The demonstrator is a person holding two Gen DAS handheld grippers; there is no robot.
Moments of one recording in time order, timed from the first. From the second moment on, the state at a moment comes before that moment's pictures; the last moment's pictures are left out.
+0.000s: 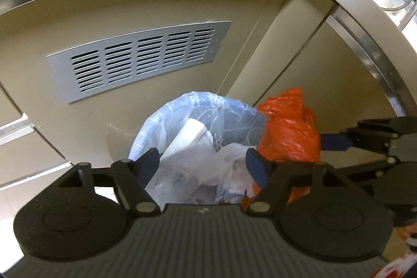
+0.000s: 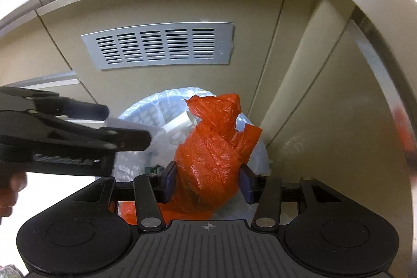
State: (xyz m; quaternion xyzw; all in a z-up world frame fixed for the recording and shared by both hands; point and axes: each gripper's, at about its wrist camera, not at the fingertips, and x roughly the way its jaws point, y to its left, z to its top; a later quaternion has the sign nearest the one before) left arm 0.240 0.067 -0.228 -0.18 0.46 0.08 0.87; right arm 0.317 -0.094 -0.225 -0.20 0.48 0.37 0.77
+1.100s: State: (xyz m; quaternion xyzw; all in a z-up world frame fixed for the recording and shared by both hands) left arm 0.199 0.090 -0.216 -0.19 0.47 0.12 0.85; right arm 0.292 -0.082 -0.273 -0.15 0.52 0.38 0.75
